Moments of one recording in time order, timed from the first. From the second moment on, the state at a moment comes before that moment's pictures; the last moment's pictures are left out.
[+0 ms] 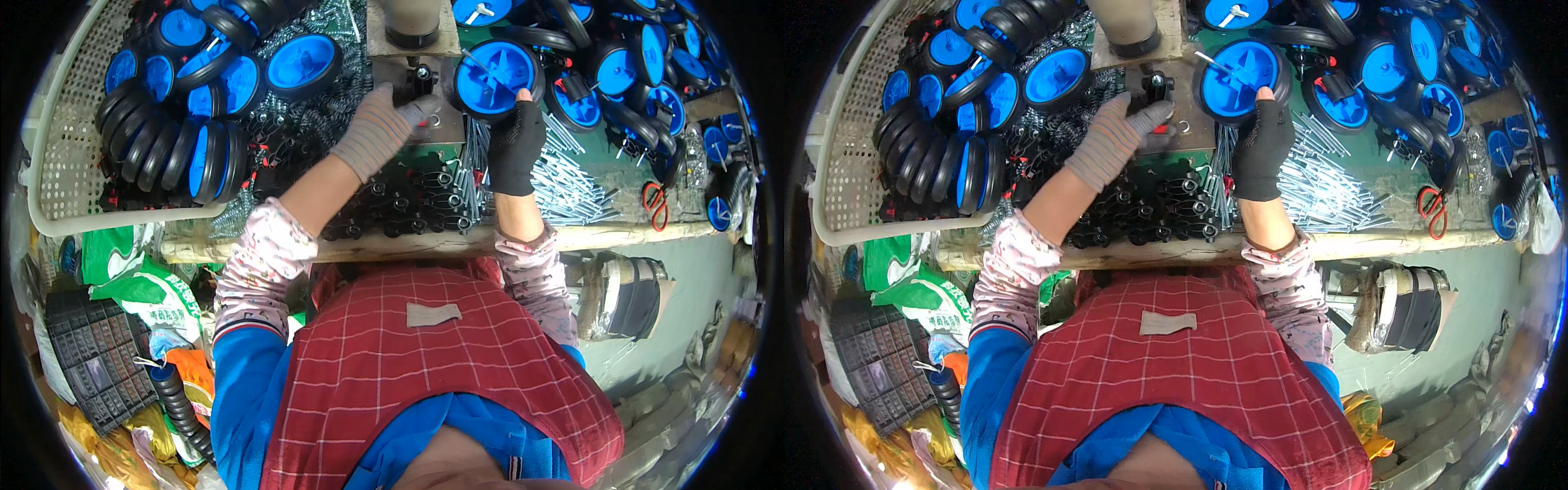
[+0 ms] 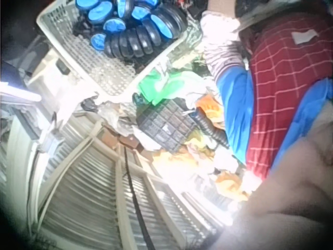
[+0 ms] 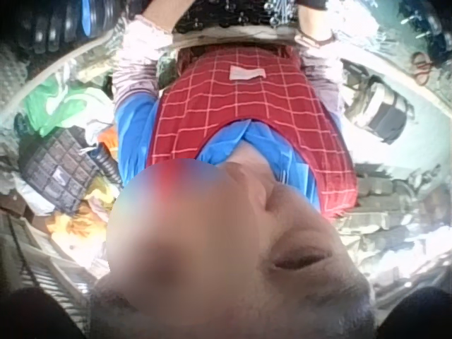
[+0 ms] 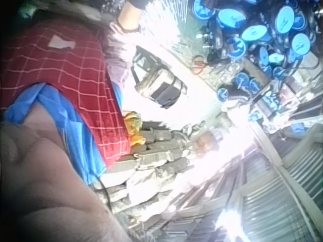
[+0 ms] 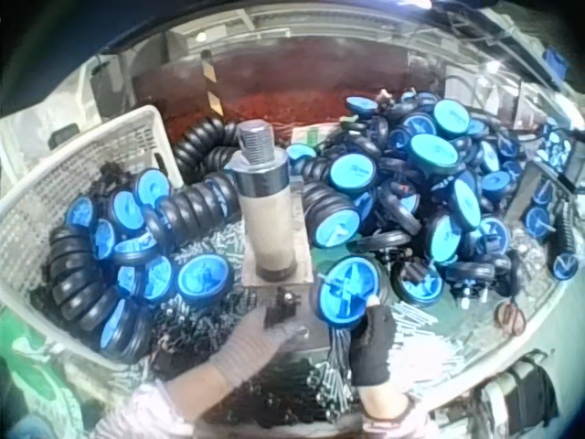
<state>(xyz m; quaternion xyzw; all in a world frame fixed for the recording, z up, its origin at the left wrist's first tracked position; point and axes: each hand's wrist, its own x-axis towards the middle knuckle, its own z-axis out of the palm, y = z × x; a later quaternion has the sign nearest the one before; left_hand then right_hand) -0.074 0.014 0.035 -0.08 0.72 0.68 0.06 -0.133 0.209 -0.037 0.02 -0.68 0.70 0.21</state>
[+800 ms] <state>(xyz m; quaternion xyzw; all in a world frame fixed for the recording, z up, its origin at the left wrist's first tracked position) -0.069 -0.081 0.033 0.07 0.96 0.17 -0.22 -0.120 0.190 0.021 0.25 -0.83 0.46 0.20</state>
